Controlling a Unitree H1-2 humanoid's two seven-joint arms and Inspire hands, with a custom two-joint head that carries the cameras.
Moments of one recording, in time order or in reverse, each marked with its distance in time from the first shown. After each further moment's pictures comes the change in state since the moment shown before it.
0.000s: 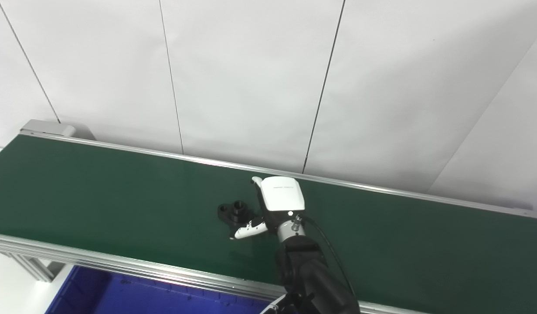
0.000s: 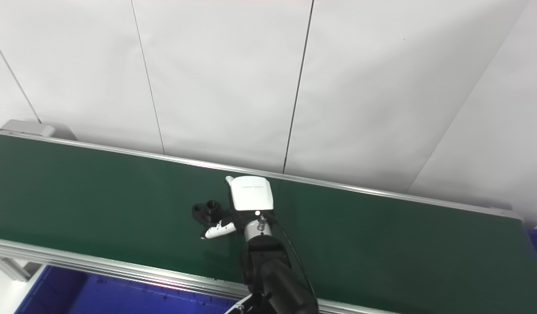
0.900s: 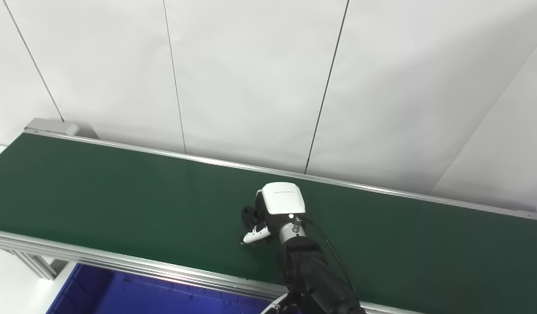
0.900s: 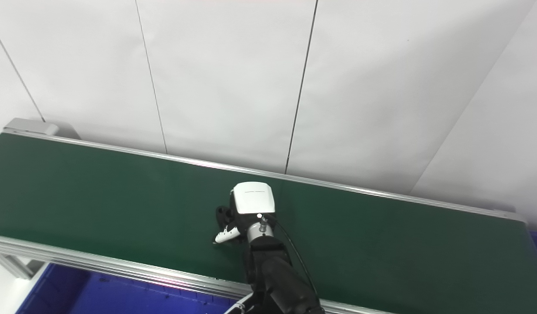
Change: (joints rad) left arm 0.034 0.006 -0.003 -0.065 0.038 0.000 0.020; right arm -0.044 0.008 0.043 0.106 0.077 0.002 -0.050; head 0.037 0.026
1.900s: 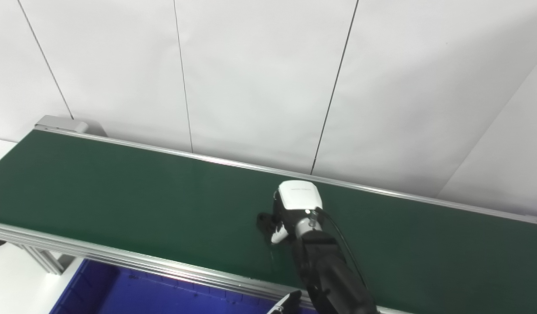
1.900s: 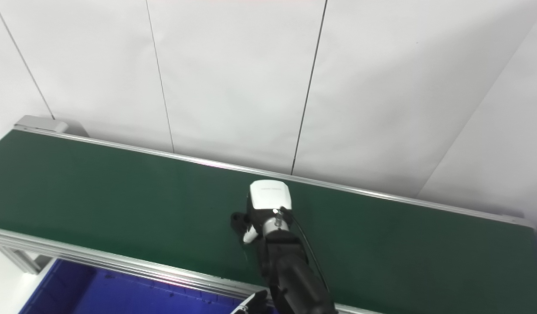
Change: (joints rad) left arm 0.000 0.007 -0.009 -0.001 -0.027 0.000 -0.026; right arm 0.118 -0.079 -0.114 -0.267 -0.061 0.016 0.223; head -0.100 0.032
